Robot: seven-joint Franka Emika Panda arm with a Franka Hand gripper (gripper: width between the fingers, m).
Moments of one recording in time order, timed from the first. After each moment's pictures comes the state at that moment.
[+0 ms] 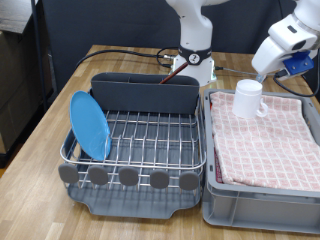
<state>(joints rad) 0.49 0.00 0.00 -2.29 -0.15 1.95 0.65</state>
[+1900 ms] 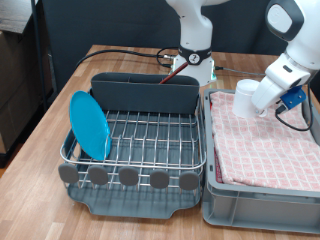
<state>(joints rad) 0.49 0.14 0.00 -2.38 -0.20 2.22 0.57</state>
